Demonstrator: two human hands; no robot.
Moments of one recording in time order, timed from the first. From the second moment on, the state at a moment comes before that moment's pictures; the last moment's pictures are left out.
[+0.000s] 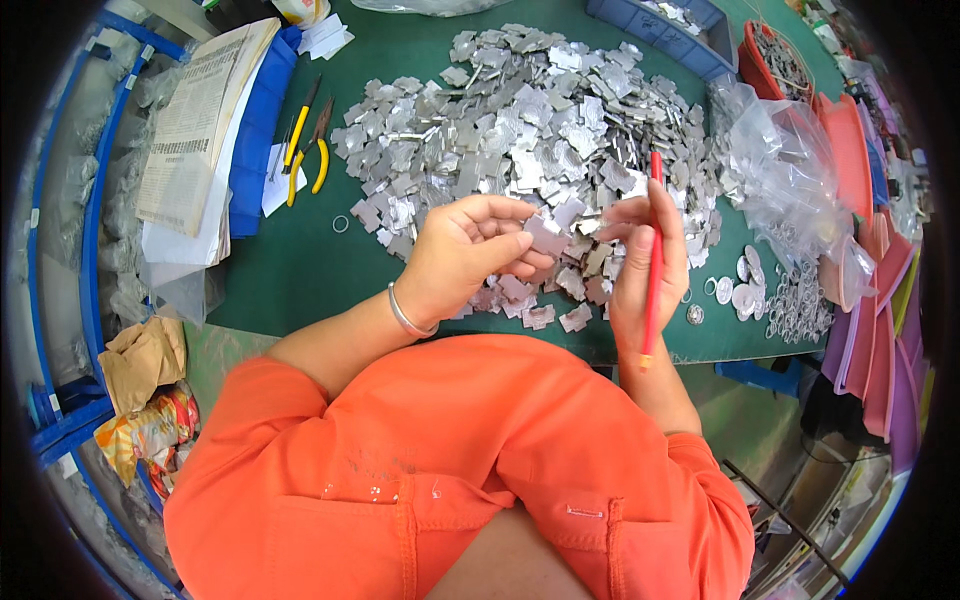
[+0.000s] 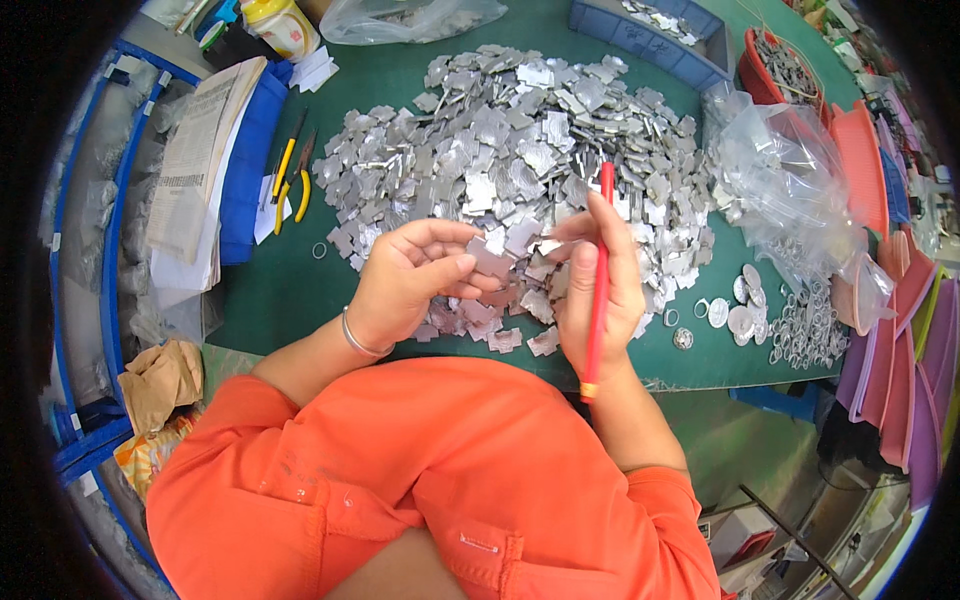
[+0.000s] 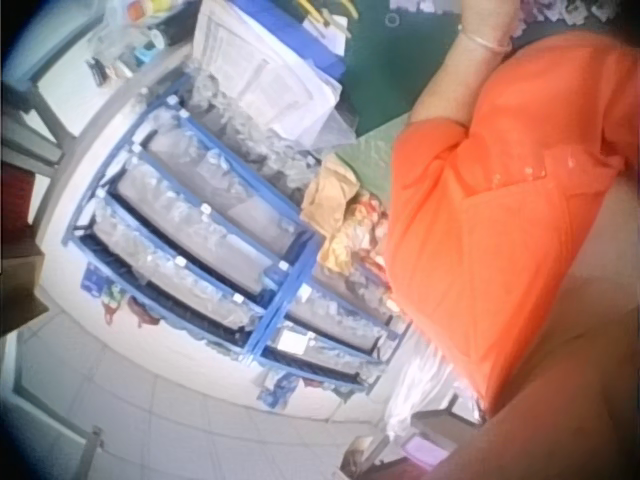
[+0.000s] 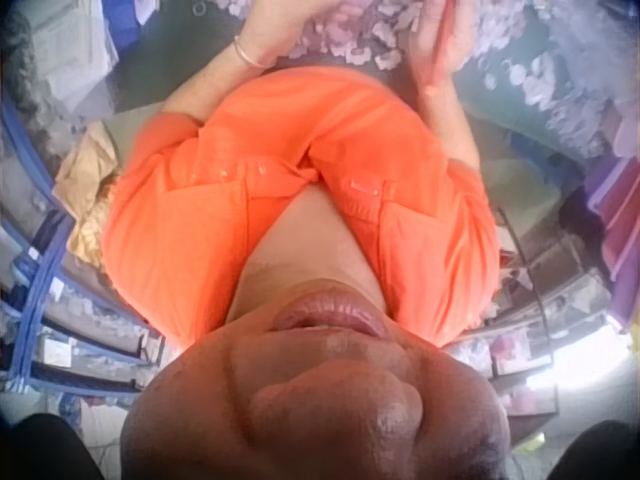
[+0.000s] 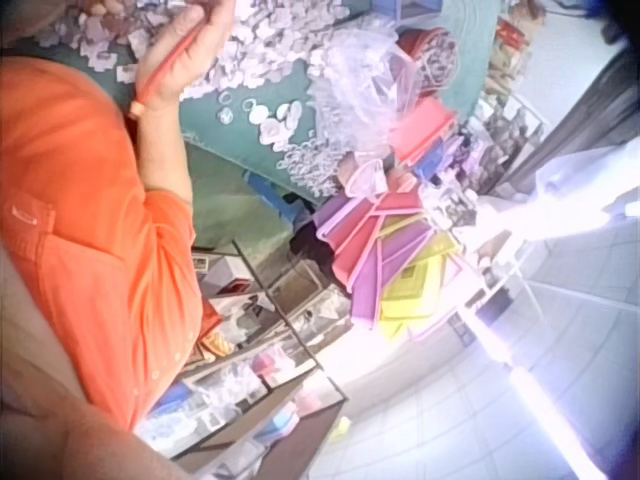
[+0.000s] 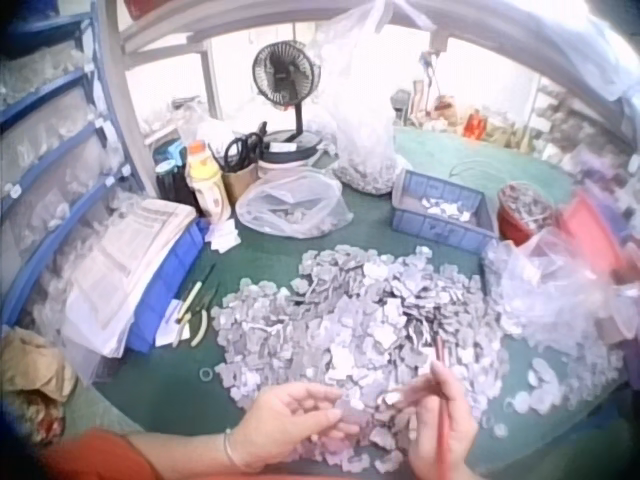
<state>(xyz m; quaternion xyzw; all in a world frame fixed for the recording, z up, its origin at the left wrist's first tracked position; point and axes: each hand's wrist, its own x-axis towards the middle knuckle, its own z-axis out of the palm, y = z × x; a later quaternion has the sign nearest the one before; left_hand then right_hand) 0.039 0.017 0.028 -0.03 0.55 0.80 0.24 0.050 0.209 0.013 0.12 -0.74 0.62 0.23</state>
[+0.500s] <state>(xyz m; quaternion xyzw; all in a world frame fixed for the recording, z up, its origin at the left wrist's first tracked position) 0.041 0.019 0.030 -0.03 0.52 0.84 0.18 0.040 0.237 0.056 0.11 -0.56 0.82 0.01</state>
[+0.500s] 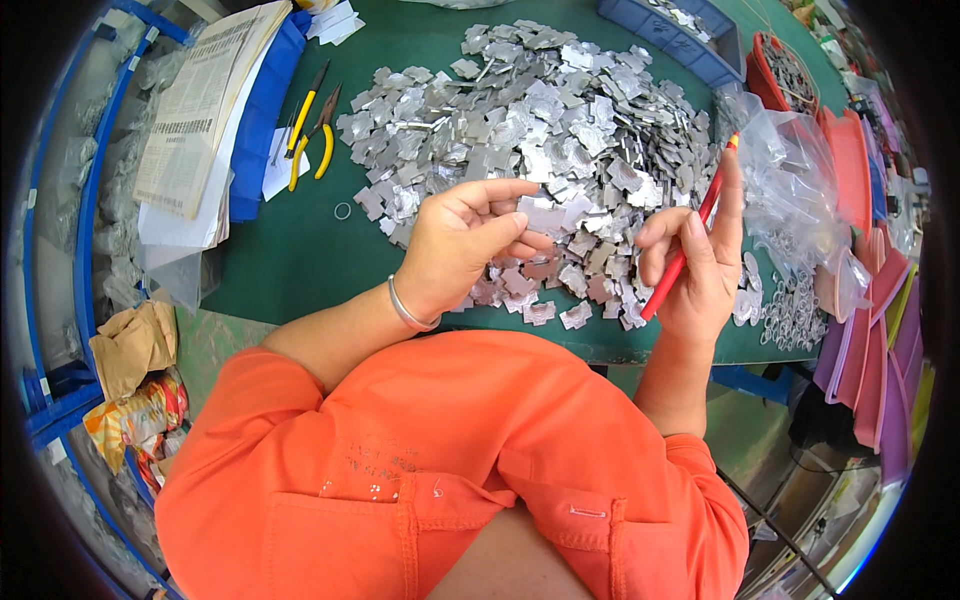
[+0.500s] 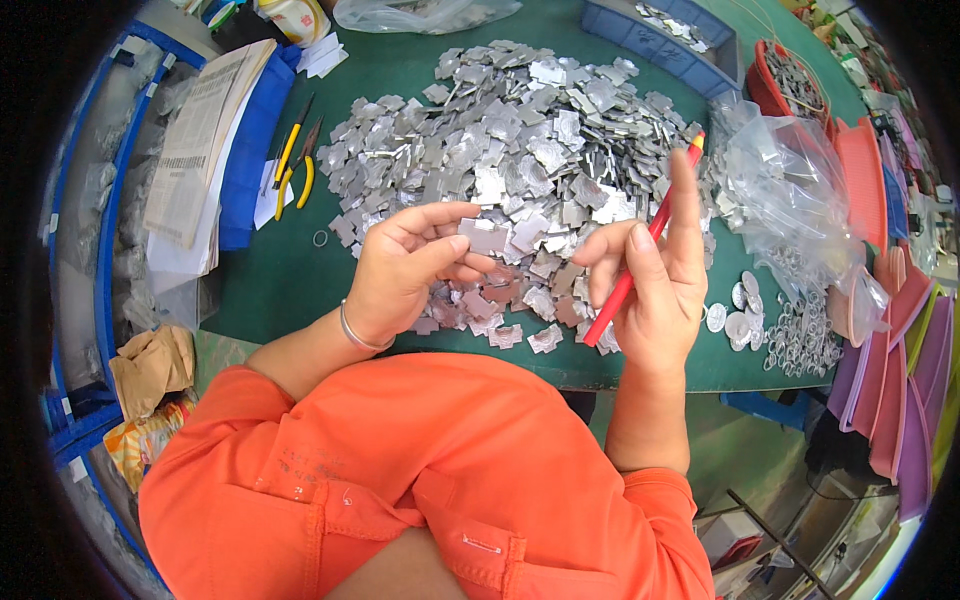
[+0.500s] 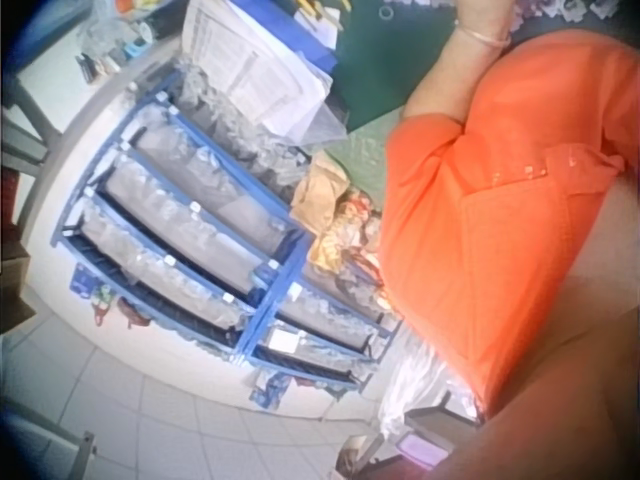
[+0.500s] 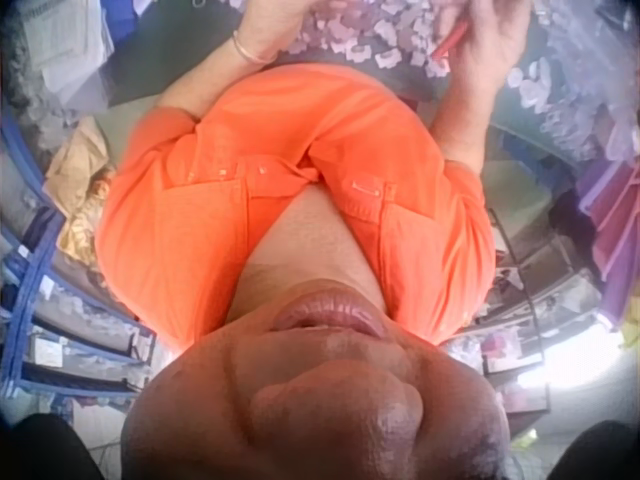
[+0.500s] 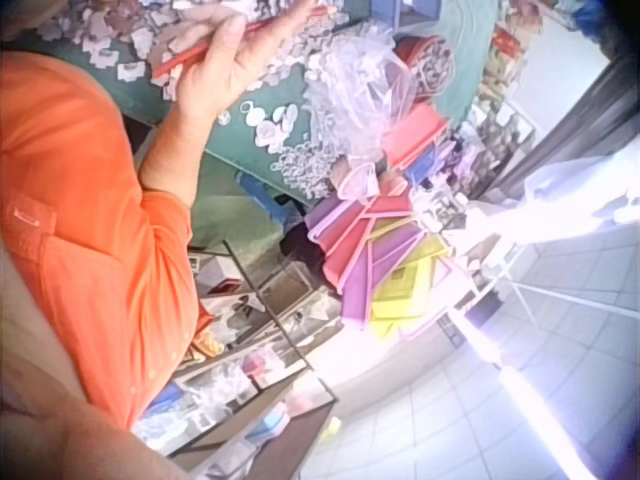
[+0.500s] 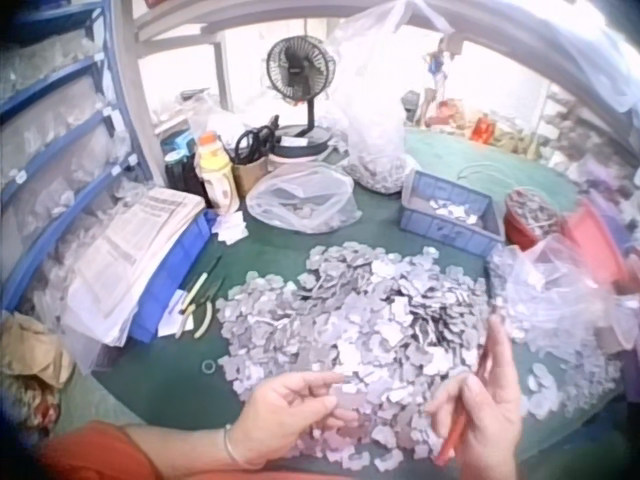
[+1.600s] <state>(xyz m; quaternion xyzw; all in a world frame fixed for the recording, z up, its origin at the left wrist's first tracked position) 0.040 0.017 0.032 -0.01 0.53 0.82 0.22 0.051 0.191 0.027 0.27 -0.75 0.55 0.26</state>
